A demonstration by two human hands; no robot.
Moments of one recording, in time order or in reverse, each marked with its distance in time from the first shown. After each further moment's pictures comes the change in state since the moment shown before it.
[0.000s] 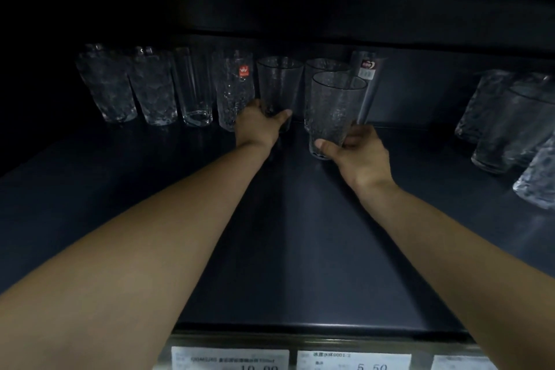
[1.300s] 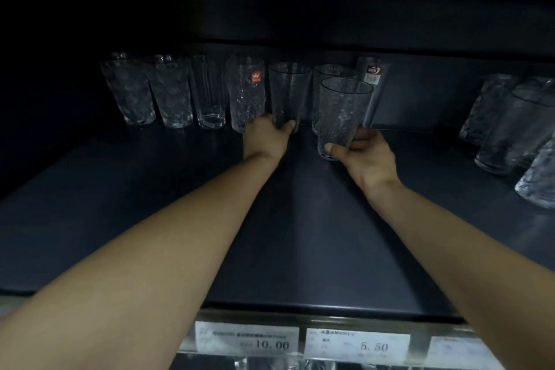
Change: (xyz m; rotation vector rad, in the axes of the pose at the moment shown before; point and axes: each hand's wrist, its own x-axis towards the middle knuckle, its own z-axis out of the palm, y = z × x) left_hand -0.033 0.010 -0.019 0.235 -0.010 0.049; right_hand -0.005 -0.003 -0.002 0.036 -0.004 0.036
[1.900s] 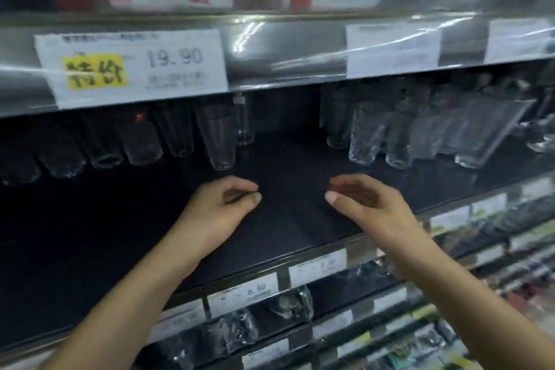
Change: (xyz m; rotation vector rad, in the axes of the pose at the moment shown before) left_hand -0.185 0.113 -0.079 -0.256 -0.638 0.012; right_hand -0.181 -0.009 -0.189 0.149 0.022 0.048
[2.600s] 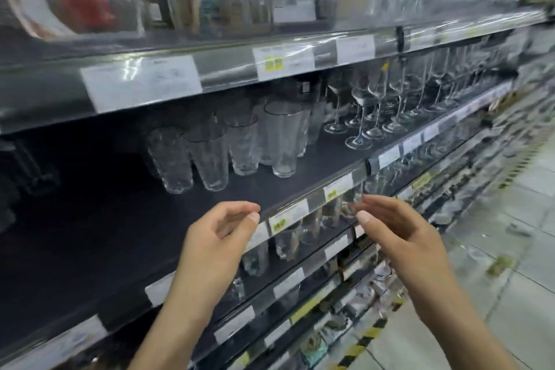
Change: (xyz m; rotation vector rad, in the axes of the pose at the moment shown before) left_hand -0.039 0.142 0.314 -0.257 -0.138 0.103; right_hand -0.090 0.048 -0.331 0.051 0.473 0.063
